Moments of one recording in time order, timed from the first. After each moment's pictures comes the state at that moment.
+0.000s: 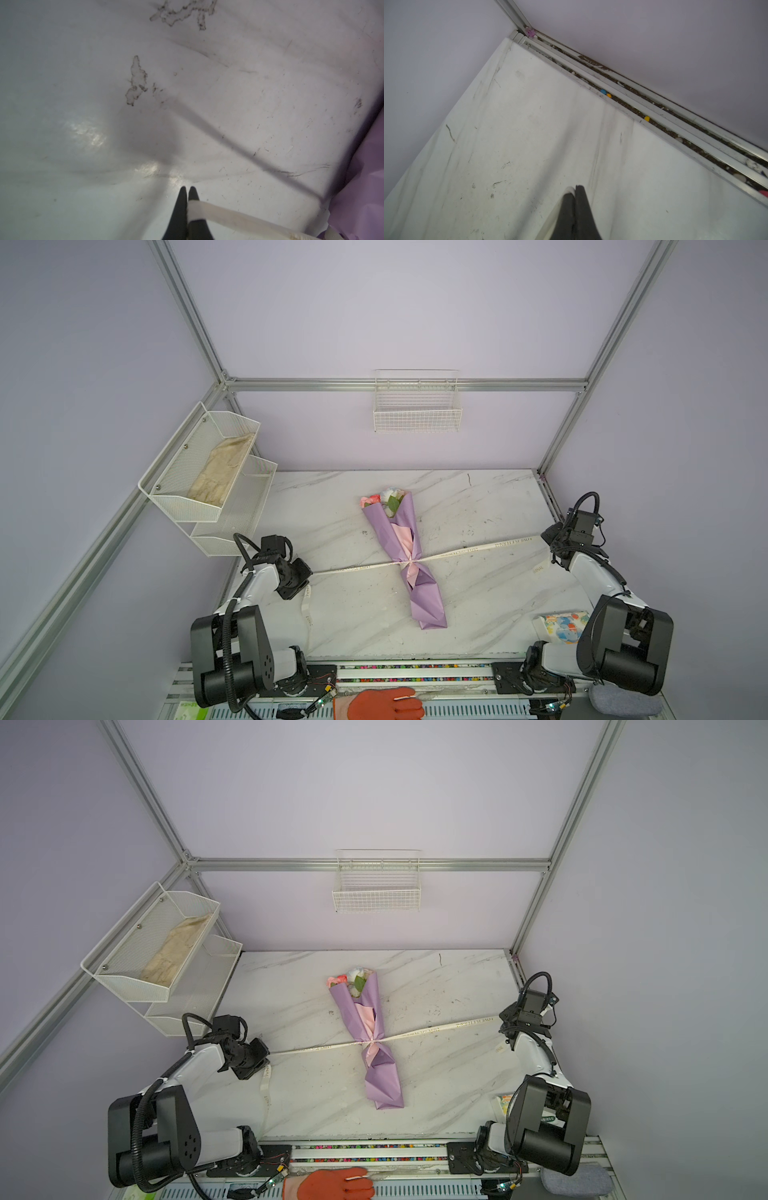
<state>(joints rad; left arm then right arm) 0.24 1.31 0.68 -0.62 0.21 -0.56 -0.33 1.35 0.83 -0.19 0.09 0.59</state>
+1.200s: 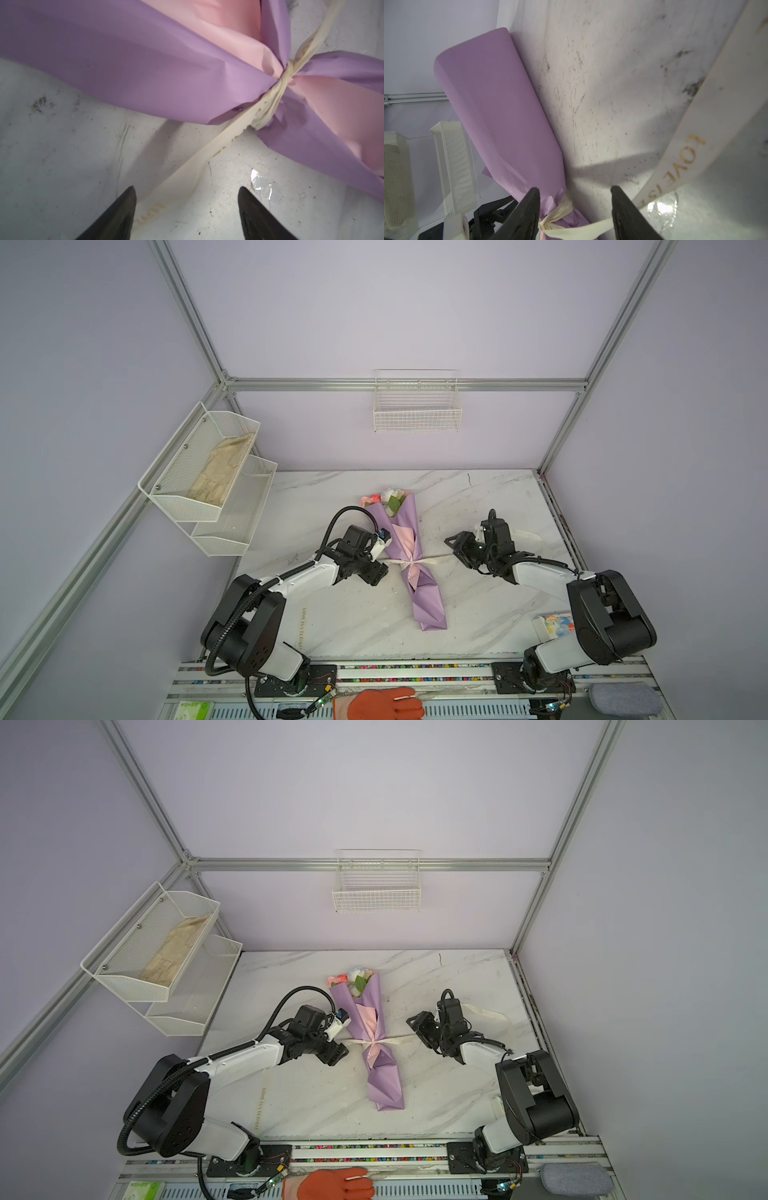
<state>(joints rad) -0.52 1.52 0.83 -0.29 0.15 0.24 0.36 1.51 0.62 0.20 -0.36 1.16</state>
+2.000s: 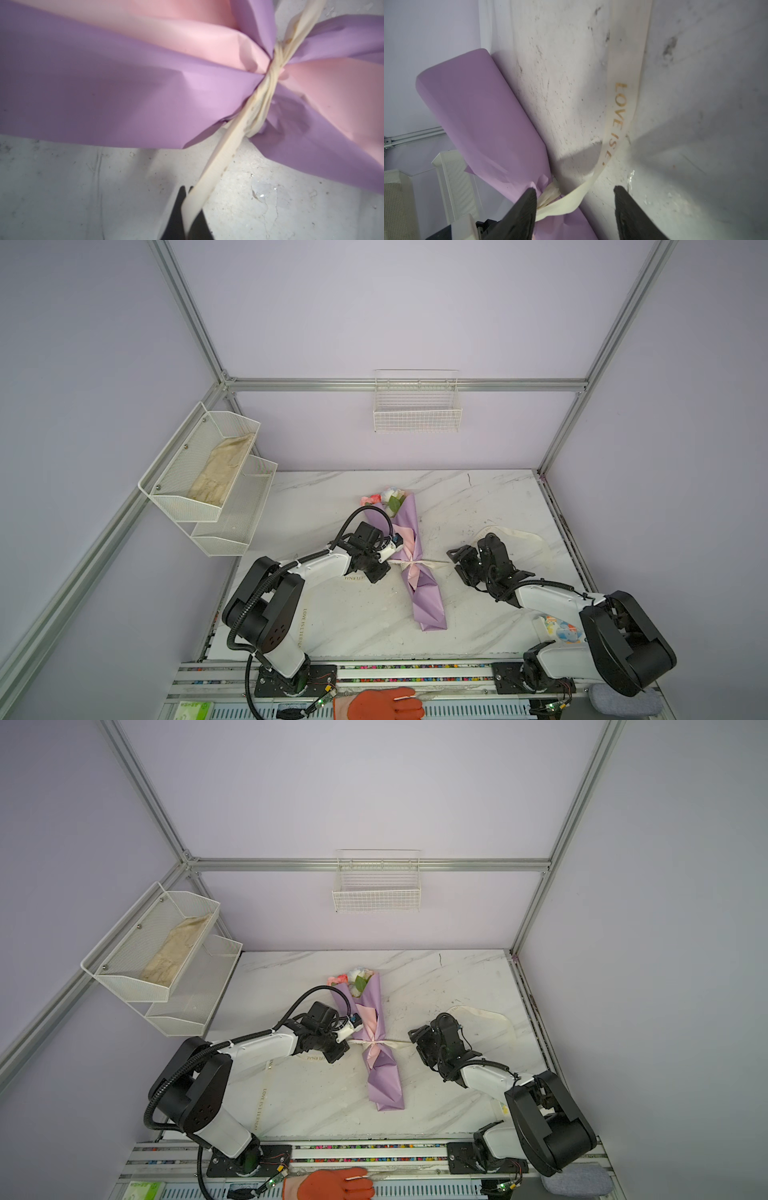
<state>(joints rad) -0.53 1.63 0.91 -0.35 0.20 0.38 0.47 1.37 0.47 0.20 -0.18 1.39</state>
